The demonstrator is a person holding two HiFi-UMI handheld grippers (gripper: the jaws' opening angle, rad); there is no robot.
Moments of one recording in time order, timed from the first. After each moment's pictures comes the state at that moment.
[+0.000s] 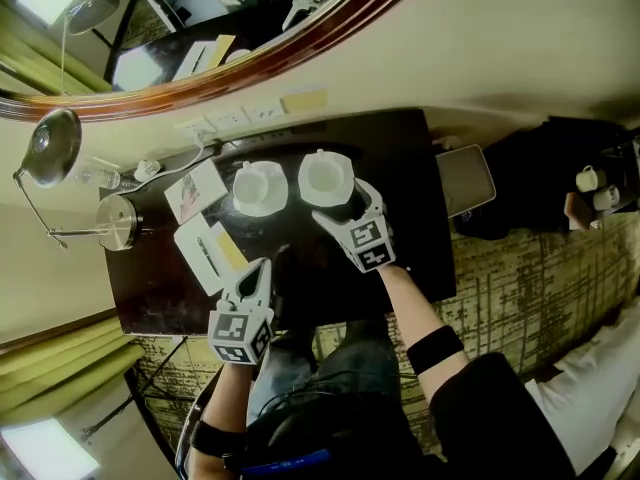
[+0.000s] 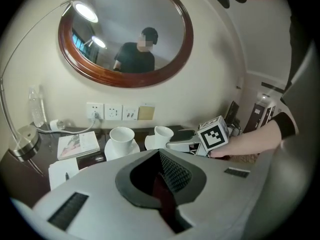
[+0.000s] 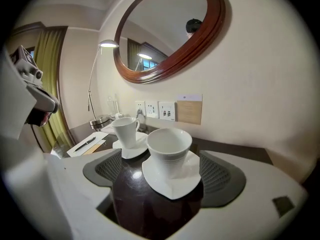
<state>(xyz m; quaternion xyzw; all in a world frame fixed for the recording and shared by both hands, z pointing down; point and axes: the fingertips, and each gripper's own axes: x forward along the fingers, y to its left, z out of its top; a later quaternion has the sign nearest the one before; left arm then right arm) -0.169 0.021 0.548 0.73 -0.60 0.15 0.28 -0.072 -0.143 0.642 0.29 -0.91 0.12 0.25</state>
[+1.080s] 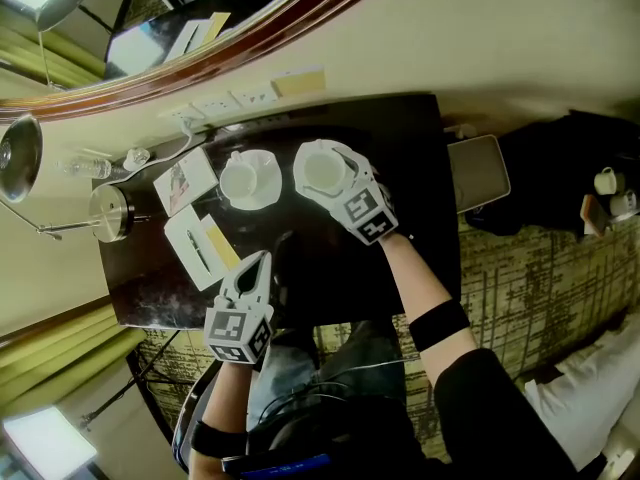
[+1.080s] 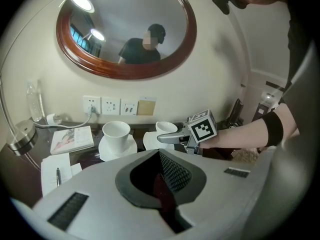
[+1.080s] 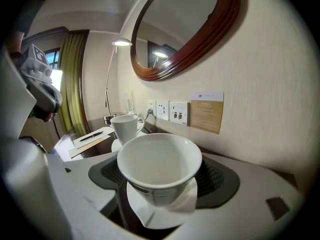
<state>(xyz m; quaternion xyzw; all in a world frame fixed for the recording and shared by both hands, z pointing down) -0.153 -0.002 0.573 0.72 -0.61 0.16 0.29 -0.107 -0.183 0.656 0.17 -0.95 0.07 0.24</state>
